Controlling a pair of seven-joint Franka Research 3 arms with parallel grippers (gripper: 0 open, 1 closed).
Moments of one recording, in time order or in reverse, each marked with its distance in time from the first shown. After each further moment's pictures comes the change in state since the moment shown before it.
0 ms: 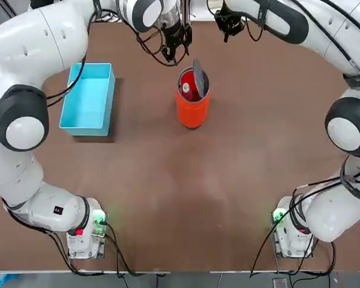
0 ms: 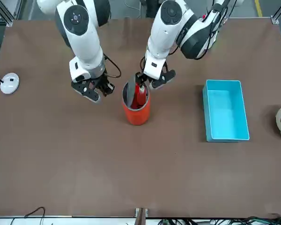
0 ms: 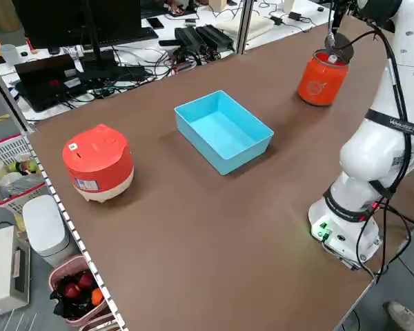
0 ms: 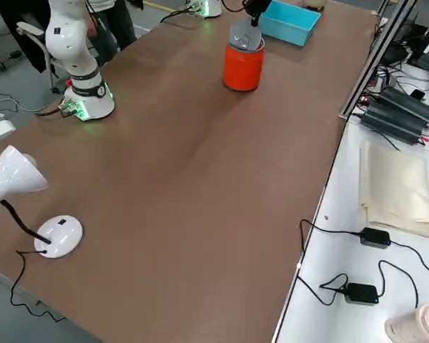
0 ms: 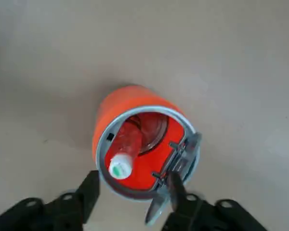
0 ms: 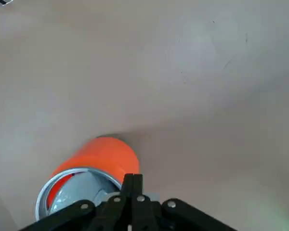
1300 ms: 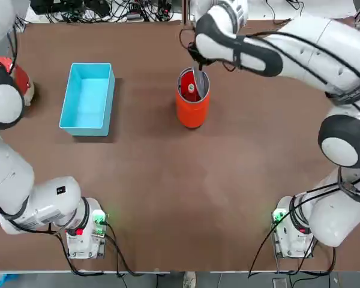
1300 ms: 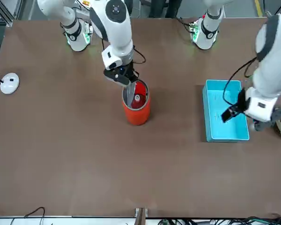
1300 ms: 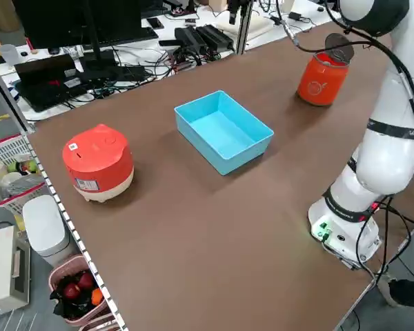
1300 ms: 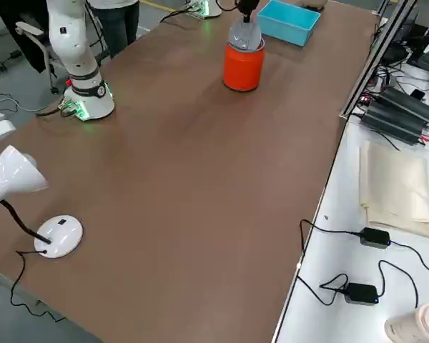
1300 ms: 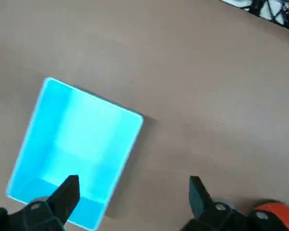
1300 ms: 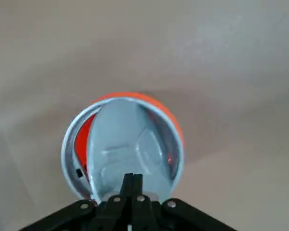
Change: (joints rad) left arm 0.518 -0.077 0.118 0.110 0.116 -0.339 0.821; right arm 0.197 0.041 0.018 -0.116 -0.001 0.193 0.162
